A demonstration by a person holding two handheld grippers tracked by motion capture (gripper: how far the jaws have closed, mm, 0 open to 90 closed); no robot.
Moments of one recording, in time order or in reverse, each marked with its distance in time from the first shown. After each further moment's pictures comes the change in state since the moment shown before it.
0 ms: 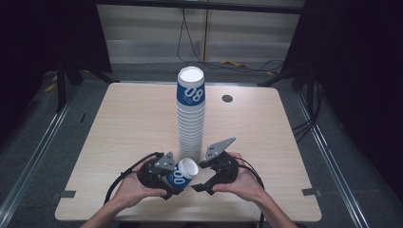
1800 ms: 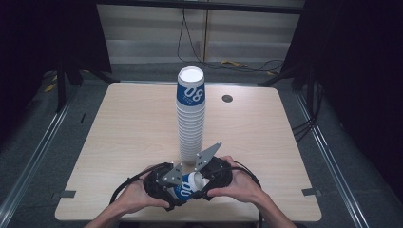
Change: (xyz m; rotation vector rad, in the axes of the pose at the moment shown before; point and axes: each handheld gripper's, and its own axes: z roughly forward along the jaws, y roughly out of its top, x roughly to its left) left arm -0.021 0.004 0.010 0.039 -0.038 0.171; right arm 0.012 0.010 0.012 0.129 0.086 -0.121
